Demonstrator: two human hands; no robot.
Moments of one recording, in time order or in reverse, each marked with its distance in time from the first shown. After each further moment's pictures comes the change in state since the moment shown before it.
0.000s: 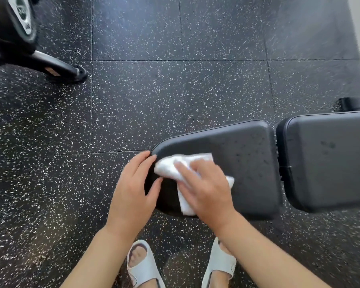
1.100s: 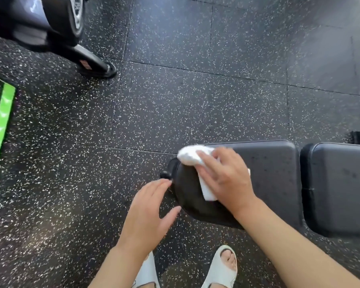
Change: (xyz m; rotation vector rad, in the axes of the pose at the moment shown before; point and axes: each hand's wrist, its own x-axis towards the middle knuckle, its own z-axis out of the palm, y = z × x) left_hand -0.054 -0.047 -0.006 -0.051 -0.055 -0.019; right_hand 0.059 -0.010 0.003 -0.049 -0.136 -0.109
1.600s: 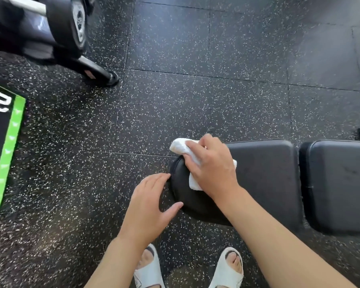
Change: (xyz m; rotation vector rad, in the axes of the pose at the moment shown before) left_hand 0.015 0.006 -0.008 0.087 -0.037 -0.020; right_hand 0.030 -0.021 0.012 0.055 -0.013 0.148
